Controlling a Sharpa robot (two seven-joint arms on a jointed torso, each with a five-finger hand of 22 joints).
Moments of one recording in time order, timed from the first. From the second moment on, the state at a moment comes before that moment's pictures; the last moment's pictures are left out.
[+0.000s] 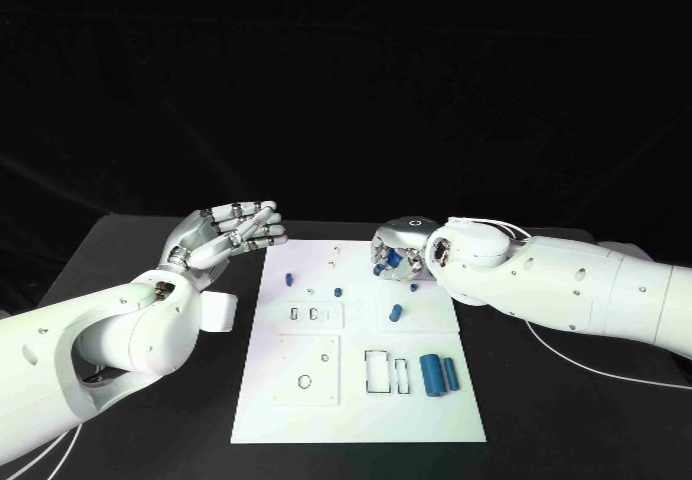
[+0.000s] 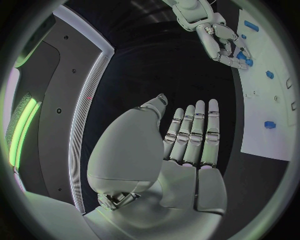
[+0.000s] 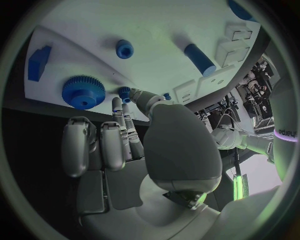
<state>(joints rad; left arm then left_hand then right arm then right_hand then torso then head) 1.19 -0.97 -0.02 1.74 0.01 -0.43 0.50 1.47 -0.12 0.30 0.22 0.08 0.83 0.21 0.22 0.15 0.96 0.19 0.12 0.07 0.94 0.15 0.27 0.19 0.18 0.88 0.27 0.24 0.09 1.30 -0.66 -0.13 1.32 -1.63 -0.17 -0.11 1.35 -0.23 0.51 0.12 0.19 0.96 0.16 0.22 0.28 1.15 0.10 0.07 0.10 1.46 0.01 1.40 1.25 0.08 1.46 0.10 1.34 1.25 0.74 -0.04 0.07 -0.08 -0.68</state>
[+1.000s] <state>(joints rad) 1.19 -0.98 -0.02 1.75 0.01 -0.43 0.50 1.47 -0.12 0.30 0.22 0.08 0.83 0.21 0.22 0.15 0.96 0.19 0.11 0.07 0.94 0.15 0.27 0.19 0.18 0.88 0.26 0.24 0.08 1.29 -0.65 -0.13 1.30 -1.63 -0.18 -0.11 1.36 -0.18 0.55 0.12 0.14 1.02 0.14 0.27 0.33 1.21 0.08 0.08 0.12 1.47 0.00 1.41 1.25 0.04 1.47 0.10 1.47 1.31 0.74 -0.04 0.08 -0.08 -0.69</state>
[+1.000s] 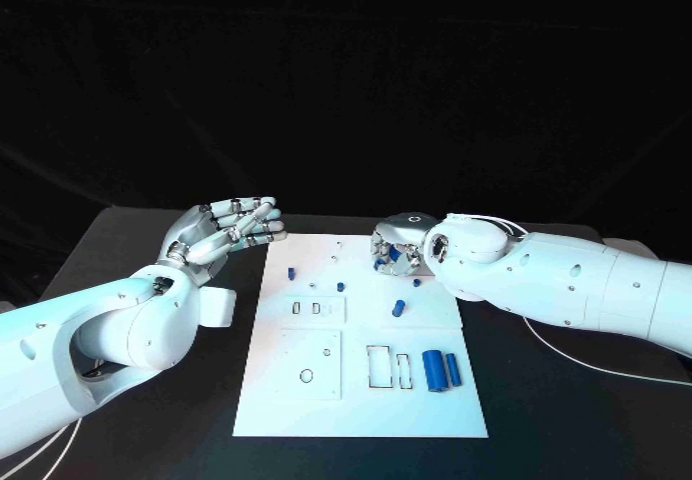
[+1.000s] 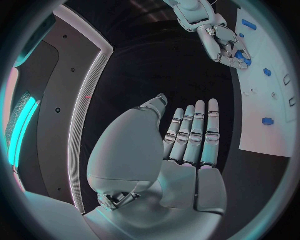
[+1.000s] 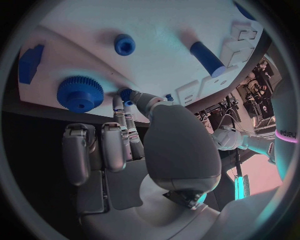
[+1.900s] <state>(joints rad) 1.20 -0.97 -0.02 1.74 0.01 -0.42 0.49 1.47 -0.12 0.31 0.22 0.08 0.83 0.21 0.22 0.15 0.96 0.19 0.11 0.07 0.94 0.15 0.27 0.19 0.18 0.88 0.26 0.24 0.08 1.30 -0.59 -0.13 1.28 -1.64 -0.42 -0.13 1.36 -0.18 0.57 0.09 0.18 1.03 0.13 0.29 0.36 1.23 0.07 0.08 0.13 1.47 0.00 1.42 1.25 0.03 1.47 0.10 1.50 1.31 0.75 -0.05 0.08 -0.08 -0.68</state>
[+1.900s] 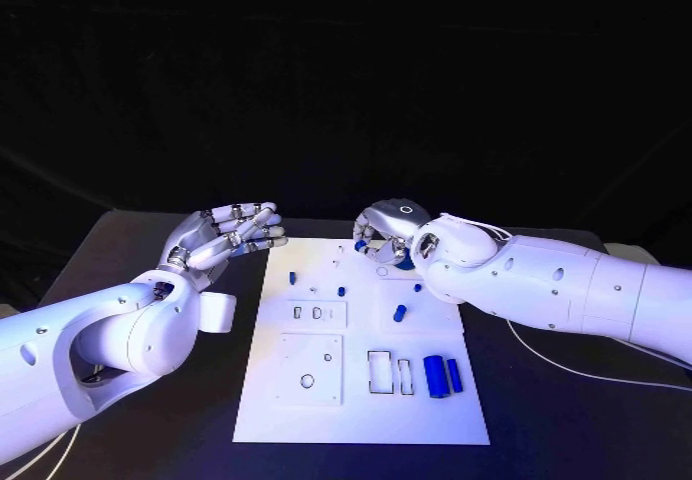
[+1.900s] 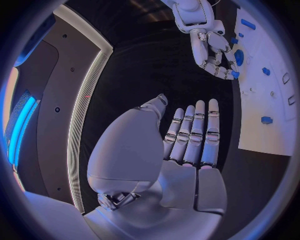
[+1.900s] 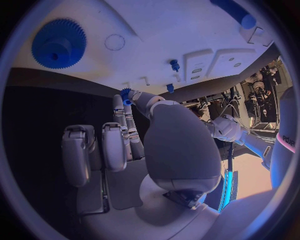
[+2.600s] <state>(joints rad) 1.20 -0.97 -0.02 1.75 0.01 -0.42 0.49 1.47 -0.12 0.31 0.22 0.08 0.83 0.21 0.22 0.14 0.96 0.19 0.11 0.07 0.94 0.15 0.27 0.19 0.18 0.88 0.26 0.24 0.08 1.28 -0.48 -0.13 1.15 -1.63 -0.45 -0.13 1.36 -0.18 0.57 0.09 0.18 1.03 0.13 0.29 0.36 1.23 0.07 0.08 0.14 1.47 0.00 1.41 1.25 0.03 1.47 0.10 1.50 1.31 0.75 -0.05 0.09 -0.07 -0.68</state>
